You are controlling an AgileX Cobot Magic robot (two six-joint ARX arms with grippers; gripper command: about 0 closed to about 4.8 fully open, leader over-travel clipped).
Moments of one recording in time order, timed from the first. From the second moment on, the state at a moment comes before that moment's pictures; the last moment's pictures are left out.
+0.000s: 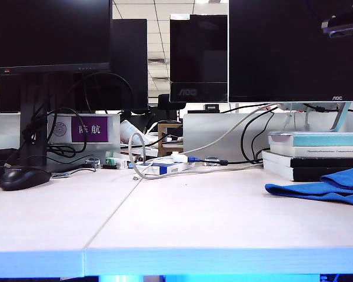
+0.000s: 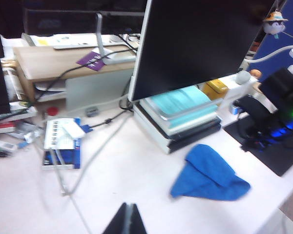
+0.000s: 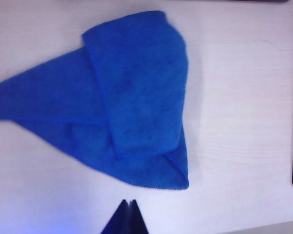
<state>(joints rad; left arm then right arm) -0.23 1.09 1.72 -0.87 0.48 -0.06 0.07 1.60 1.65 -1.27 0.18 0.09</state>
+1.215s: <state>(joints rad) -0.23 1.10 1.72 -0.86 0.47 -0.06 0.03 1.89 1.60 -1.11 0.18 0.07</state>
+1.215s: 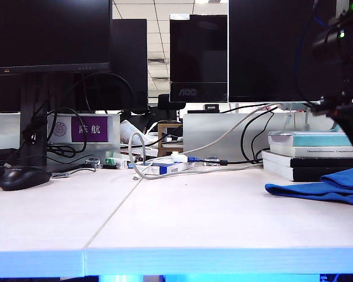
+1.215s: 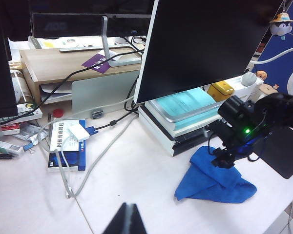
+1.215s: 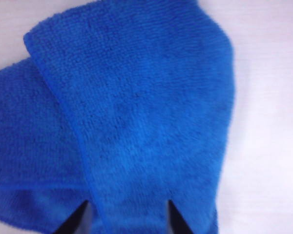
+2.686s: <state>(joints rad) -0.23 1.14 1.72 -0.86 0.47 -0.04 0.08 1.97 1.45 -0.98 0.16 0.08</state>
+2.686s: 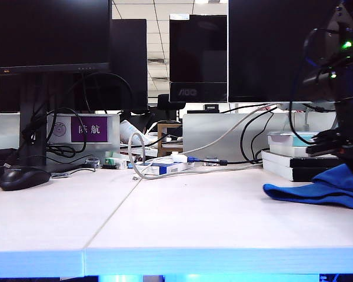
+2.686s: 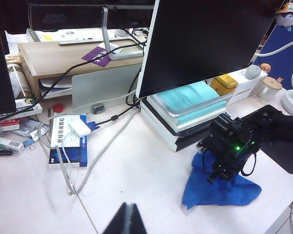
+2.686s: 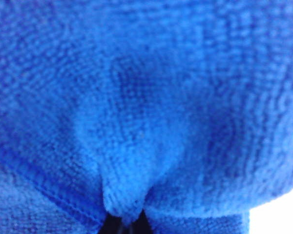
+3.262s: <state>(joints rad) -0.23 1.14 1.72 -0.86 0.47 -0.04 0.23 1.96 1.45 -0.96 0.02 0.17</state>
